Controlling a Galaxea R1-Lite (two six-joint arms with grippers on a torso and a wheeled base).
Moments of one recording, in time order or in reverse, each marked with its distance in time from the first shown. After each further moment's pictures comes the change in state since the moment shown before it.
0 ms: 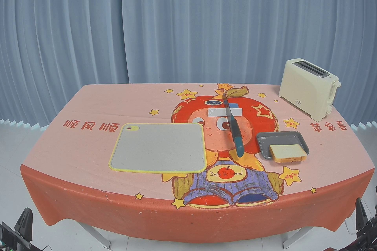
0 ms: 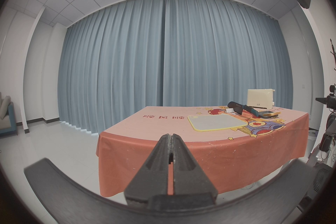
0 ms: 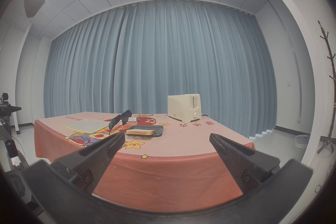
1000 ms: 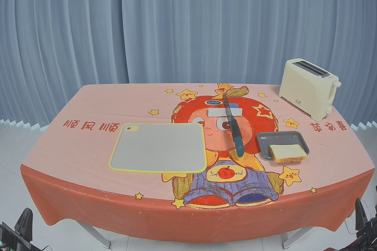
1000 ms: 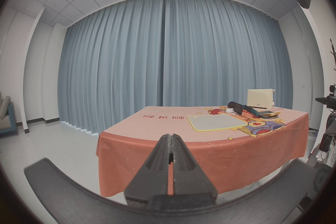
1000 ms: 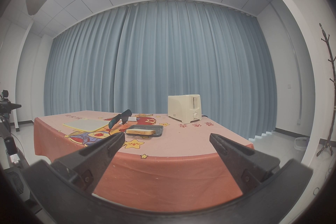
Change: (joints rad) left arm -0.001 0.000 0.000 0.000 0.000 0.000; right arm 0.000 0.000 0.000 -0.001 0.003 -0.018
